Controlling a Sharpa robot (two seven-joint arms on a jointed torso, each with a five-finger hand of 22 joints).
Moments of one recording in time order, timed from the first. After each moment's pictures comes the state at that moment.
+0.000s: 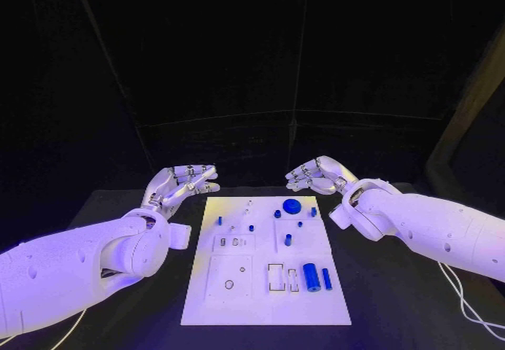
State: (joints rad) left arm 1.22 -0.87 -0.13 1.56 0.01 -0.46 0.60; left_hand 1.29 0.00 0.11 0.09 0.08 0.91 0.23 0.12 0.07 0.97 0.18 0.15 0.07 1.09 0.13 0.20 0.13 0.17 0.88 0.25 0.24 0.09; right arm 1.19 -0.72 -0.02 1.23 -0.84 -0.34 0.31; right_hand 1.34 0.16 -0.07 -0.28 0.17 0.96 0.20 0.11 0.07 1.07 0.15 0.10 0.06 1.18 0.10 0.15 0.08 0.16 0.92 0.22 0.31 0.12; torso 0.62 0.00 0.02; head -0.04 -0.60
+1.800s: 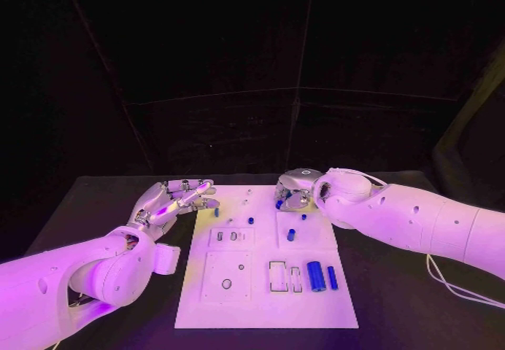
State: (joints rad) left arm 1.22 -0.94 -0.13 1.70 0.00 -0.37 0.56; left_hand 1.29 0.00 0.10 0.08 0.08 0.91 0.23 0.11 0.07 0.98 0.18 0.14 0.06 1.09 0.13 0.18 0.13 0.17 0.88 0.25 0.23 0.08; right arm 1.24 -0.62 -0.02 1.19 -1.66 -0.12 -0.03; right_hand 1.32 0.10 0.09 -0.29 0.14 1.03 0.16 0.07 0.07 1.13 0.10 0.07 0.06 1.47 0.00 0.95 0.66 0.15 1.17 0.11 1.20 0.86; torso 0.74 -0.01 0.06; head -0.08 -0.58
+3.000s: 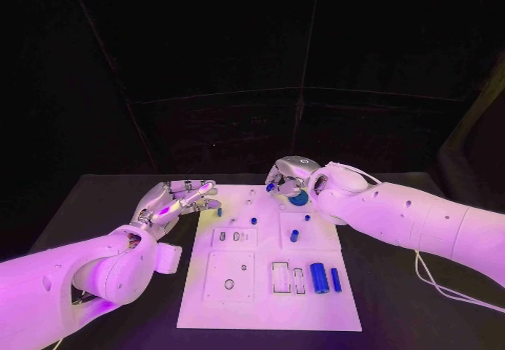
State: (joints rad) left arm 1.22 -0.94 -0.13 1.69 0.01 -0.36 0.55; left_hand 1.29 0.00 0.10 0.08 0.08 0.91 0.23 0.10 0.07 0.98 0.18 0.13 0.06 1.09 0.13 0.18 0.14 0.17 0.88 0.25 0.23 0.08; right arm 1.25 -0.55 0.02 1.13 -1.57 -0.29 -0.02; right_hand 1.25 0.06 0.36 -0.26 0.07 1.08 0.16 0.07 0.07 1.18 0.09 0.07 0.06 1.47 0.00 1.14 0.84 0.12 1.24 0.11 1.34 1.06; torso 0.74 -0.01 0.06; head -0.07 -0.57
